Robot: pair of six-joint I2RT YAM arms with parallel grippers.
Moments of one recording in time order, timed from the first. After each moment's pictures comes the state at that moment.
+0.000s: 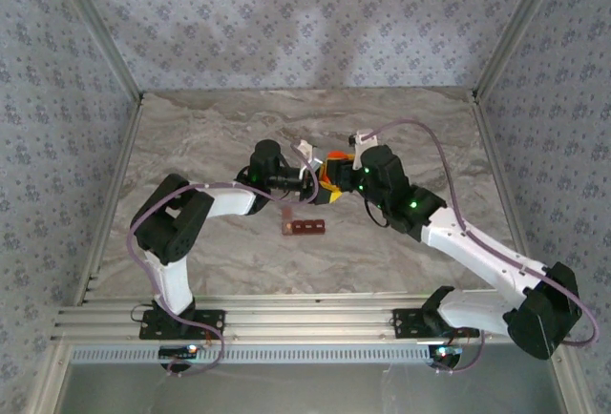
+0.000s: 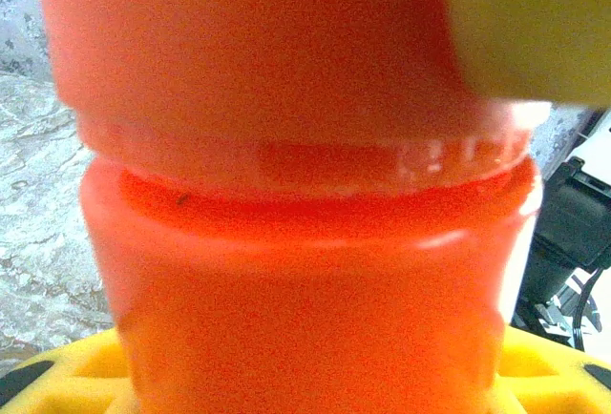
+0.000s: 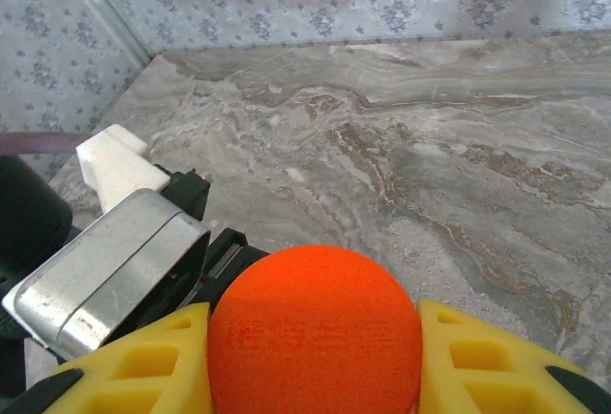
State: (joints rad) left arm -0.64 1.86 0.96 0.80 1.01 -0.17; right arm 0.72 1.16 0.93 -0.18 0.17 0.41
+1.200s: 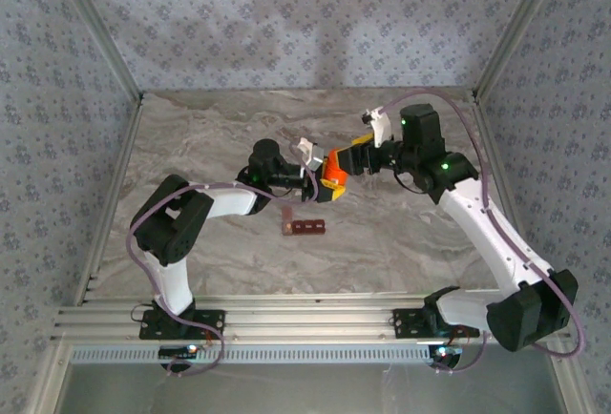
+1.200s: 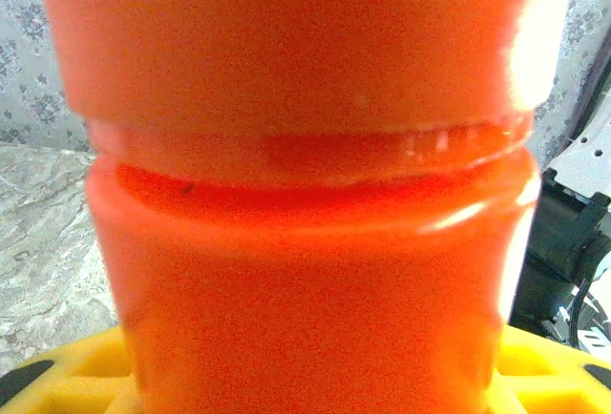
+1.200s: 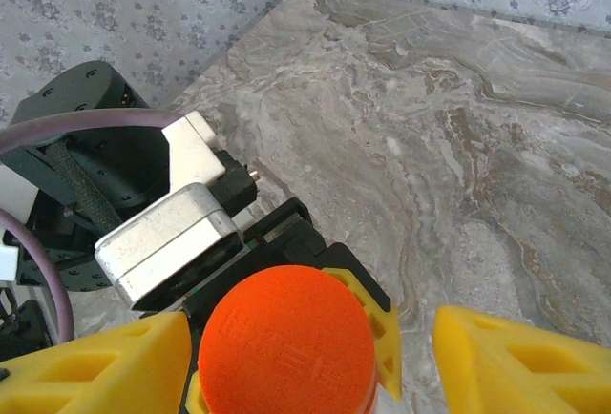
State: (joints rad) left arm -0.65 1.86 0.97 0.90 1.03 -0.18; right arm 0.39 1.23 1.20 -0.50 -0.52 0.06
